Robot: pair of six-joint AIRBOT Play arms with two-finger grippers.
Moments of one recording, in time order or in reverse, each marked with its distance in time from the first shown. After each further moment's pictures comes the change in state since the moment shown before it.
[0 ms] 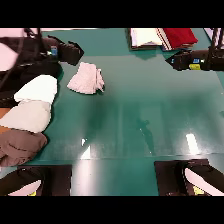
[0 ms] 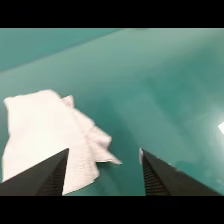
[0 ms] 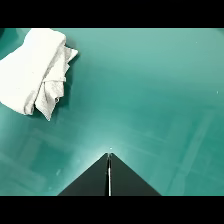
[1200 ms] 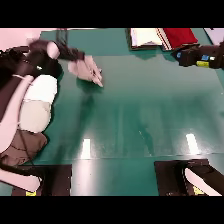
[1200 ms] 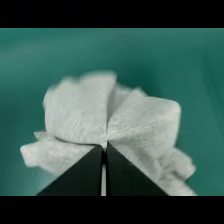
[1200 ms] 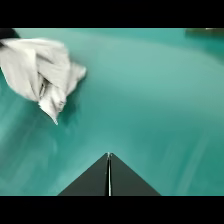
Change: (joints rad) left arm 0.135 -0.394 0.281 0.108 0.065 -0.079; right arm 0.000 0.090 0.021 0.007 -0.037 0.000
